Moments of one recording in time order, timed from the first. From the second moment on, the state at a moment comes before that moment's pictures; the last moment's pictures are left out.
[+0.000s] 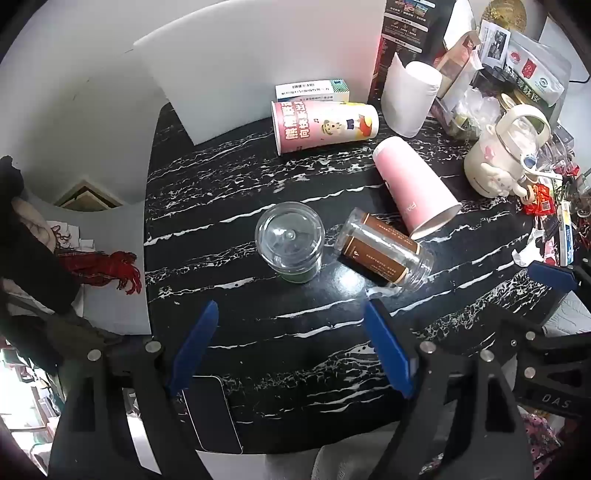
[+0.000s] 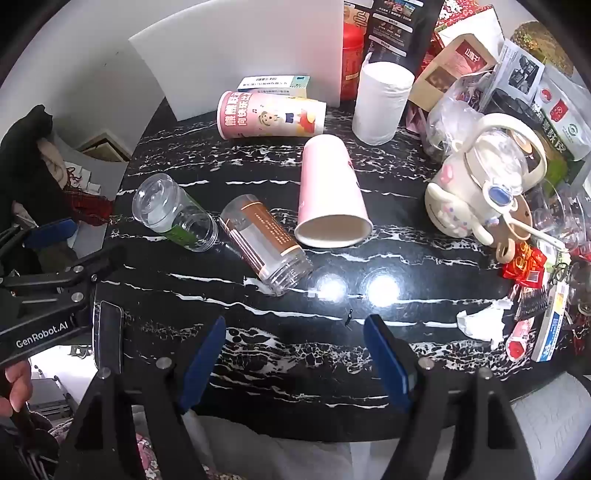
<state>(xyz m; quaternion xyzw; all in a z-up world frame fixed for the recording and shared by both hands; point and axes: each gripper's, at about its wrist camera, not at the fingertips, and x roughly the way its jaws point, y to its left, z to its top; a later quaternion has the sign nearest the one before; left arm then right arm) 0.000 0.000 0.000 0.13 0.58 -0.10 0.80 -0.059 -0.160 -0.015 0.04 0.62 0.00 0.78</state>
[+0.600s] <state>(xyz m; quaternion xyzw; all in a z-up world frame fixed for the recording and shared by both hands) 0.000 0.000 0.004 0.12 0.58 -0.12 0.79 -0.062 -0.161 -0.013 0.05 0.62 0.01 0.79</state>
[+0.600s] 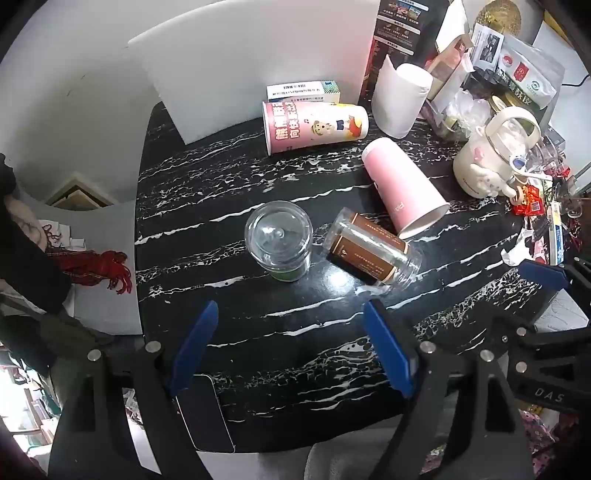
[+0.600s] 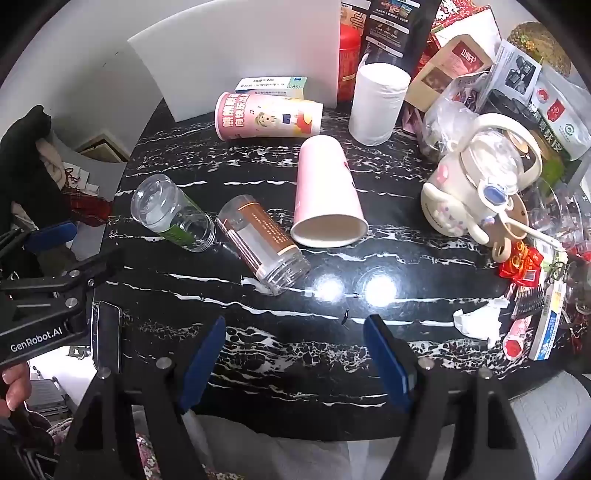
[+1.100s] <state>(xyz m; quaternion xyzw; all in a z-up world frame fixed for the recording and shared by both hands) -0.005 0.002 0.002 0.11 0.59 -0.12 0.79 -0.063 -0.160 -0.012 0.04 0.62 0.00 0.79</state>
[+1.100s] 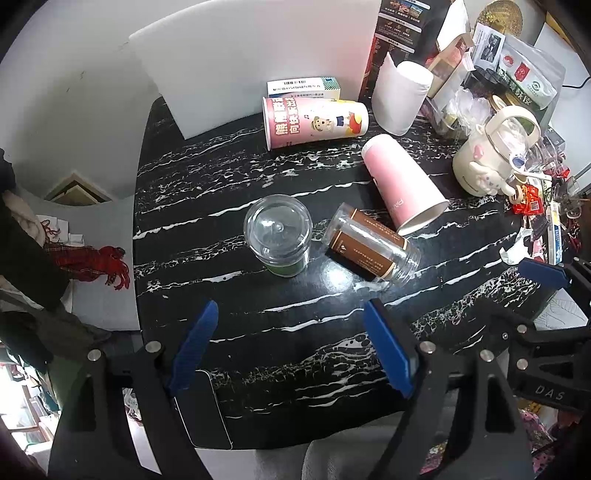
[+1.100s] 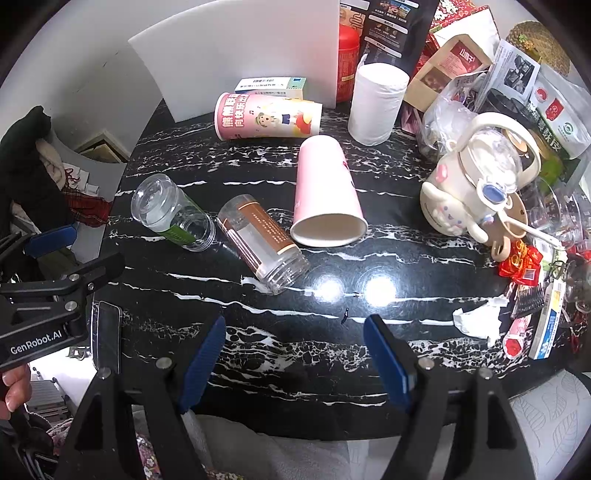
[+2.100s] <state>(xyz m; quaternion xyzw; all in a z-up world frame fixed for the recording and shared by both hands) -0.006 -0.004 0.001 0.12 0.59 -0.12 0.79 -0.063 -0.161 -0.016 0.05 0.62 0.00 0.78</state>
